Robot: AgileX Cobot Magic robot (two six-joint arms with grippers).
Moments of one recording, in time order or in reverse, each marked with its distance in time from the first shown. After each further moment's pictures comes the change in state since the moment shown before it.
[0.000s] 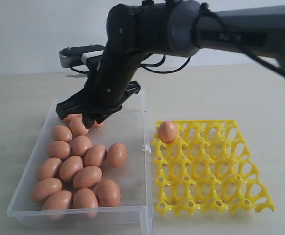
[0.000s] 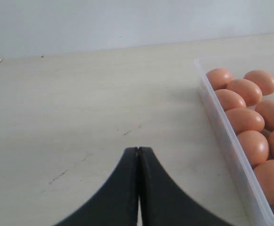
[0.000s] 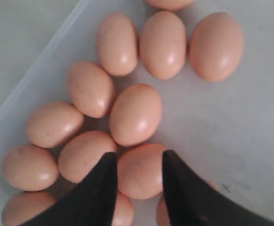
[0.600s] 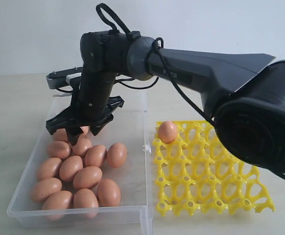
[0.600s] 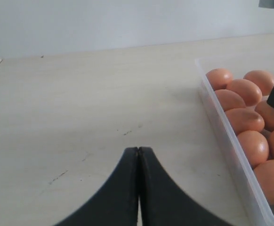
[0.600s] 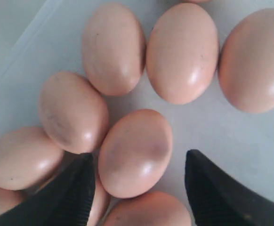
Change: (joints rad) left arm 0.000 0.000 0.000 0.000 0.000 0.000; right arm 0.023 0.275 -0.335 -0.045 0.167 0.047
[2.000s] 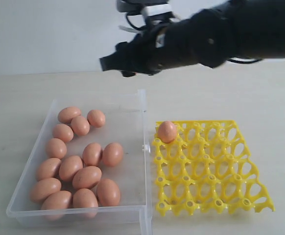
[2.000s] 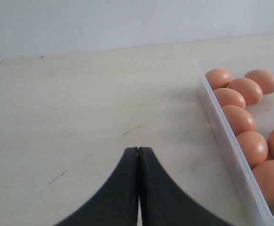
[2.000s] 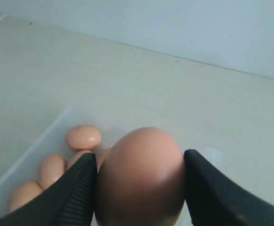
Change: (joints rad) left arm 0.000 0.000 0.000 0.000 0.000 0.000; right arm -0.124 -0.709 0.936 -0.203 -0.970 0.151
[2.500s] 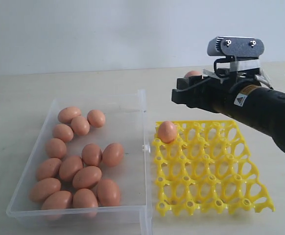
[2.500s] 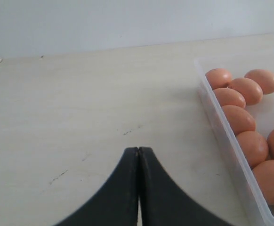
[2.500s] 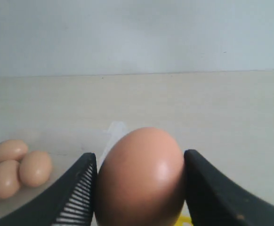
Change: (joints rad) left arm 0.000 0.000 0.000 0.000 0.000 0.000; right arm -0.174 -0.135 0.586 0.077 -0.641 0.019
